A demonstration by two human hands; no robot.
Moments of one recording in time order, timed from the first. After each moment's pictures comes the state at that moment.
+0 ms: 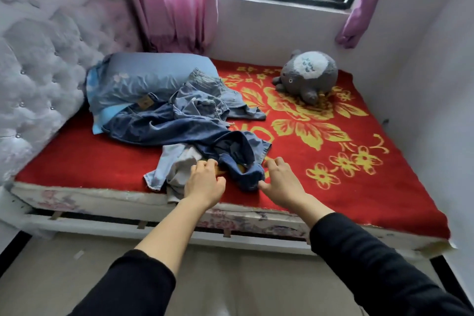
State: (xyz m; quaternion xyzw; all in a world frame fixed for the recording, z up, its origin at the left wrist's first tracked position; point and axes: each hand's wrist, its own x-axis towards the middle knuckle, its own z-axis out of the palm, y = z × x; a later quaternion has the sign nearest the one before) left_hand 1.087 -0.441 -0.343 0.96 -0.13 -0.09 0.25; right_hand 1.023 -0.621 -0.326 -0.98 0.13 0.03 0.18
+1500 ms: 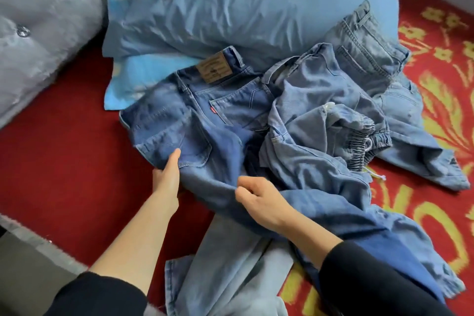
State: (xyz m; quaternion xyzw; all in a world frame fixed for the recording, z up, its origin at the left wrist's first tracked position) left_hand 1.647 -0.280 -0.687 0.54 0.55 -0.05 0.63; right_hand 1.623 -0.478 -0.612 -0.83 -0.06 0.30 0.47
